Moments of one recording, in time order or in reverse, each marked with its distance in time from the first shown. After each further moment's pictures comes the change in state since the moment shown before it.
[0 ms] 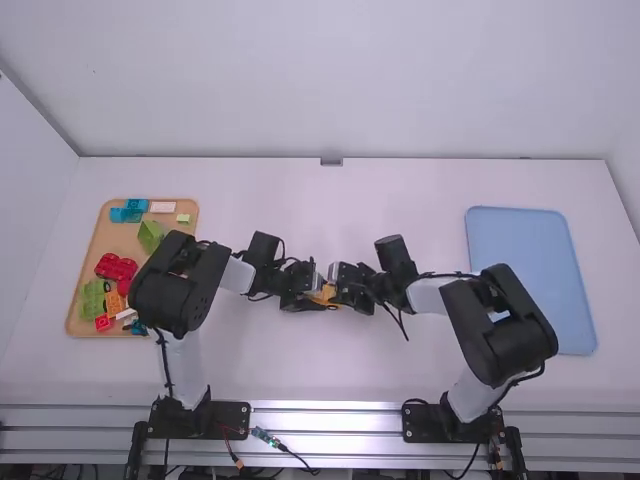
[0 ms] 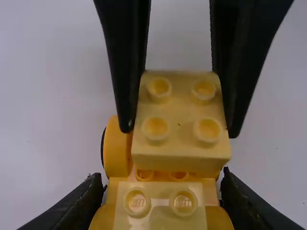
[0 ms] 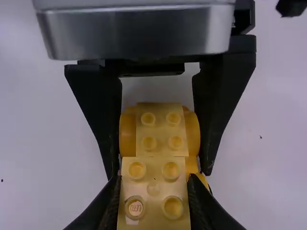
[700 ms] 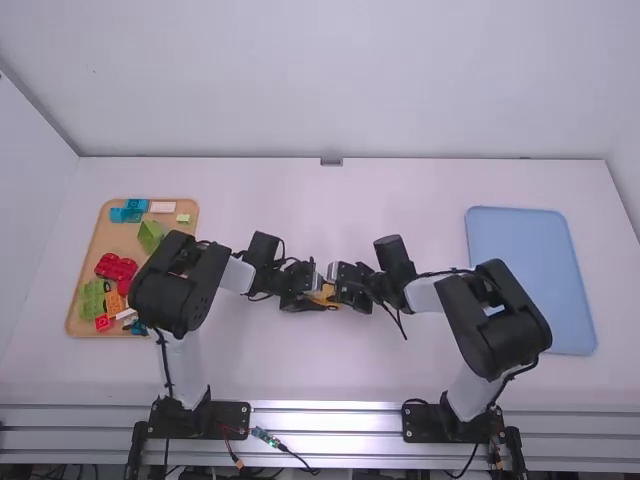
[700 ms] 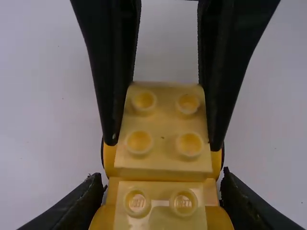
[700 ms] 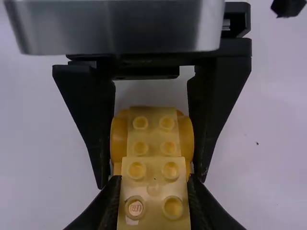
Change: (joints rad) left arm 0.000 0.000 0.000 -0.002 0.003 0.000; right arm 0.004 0.038 0.000 0.064 -0.023 0.011
